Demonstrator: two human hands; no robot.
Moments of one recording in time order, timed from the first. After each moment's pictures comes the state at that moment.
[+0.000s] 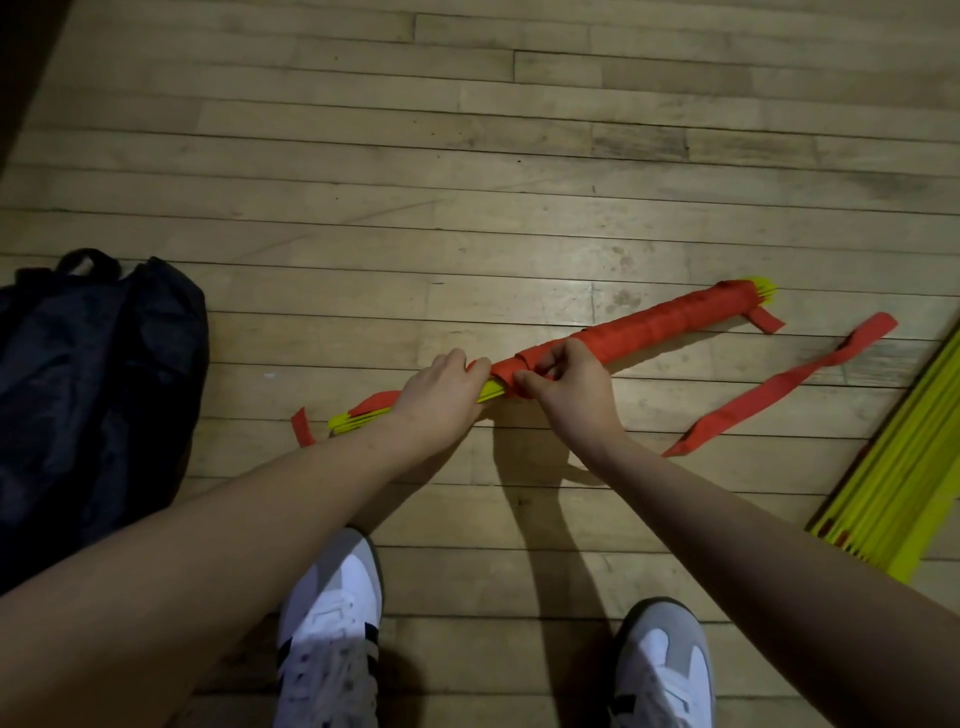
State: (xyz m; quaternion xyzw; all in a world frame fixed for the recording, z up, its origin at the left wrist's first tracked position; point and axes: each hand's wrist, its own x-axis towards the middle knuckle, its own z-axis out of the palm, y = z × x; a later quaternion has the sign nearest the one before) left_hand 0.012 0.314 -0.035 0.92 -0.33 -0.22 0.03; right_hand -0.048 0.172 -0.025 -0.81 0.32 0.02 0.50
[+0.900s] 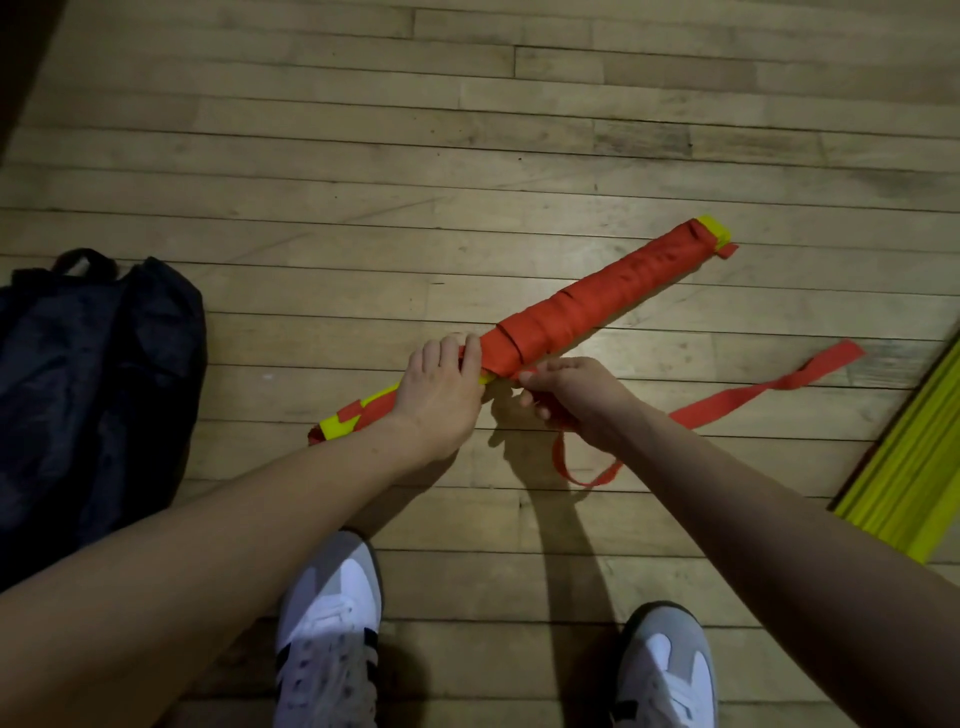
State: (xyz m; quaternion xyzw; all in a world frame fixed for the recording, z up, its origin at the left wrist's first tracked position) left_hand 0.010 0.313 -0.040 0.93 -0.32 -0.14 -0.06; right_hand -0.035 0.158 -0.008 -0.62 0.35 0.23 0.66
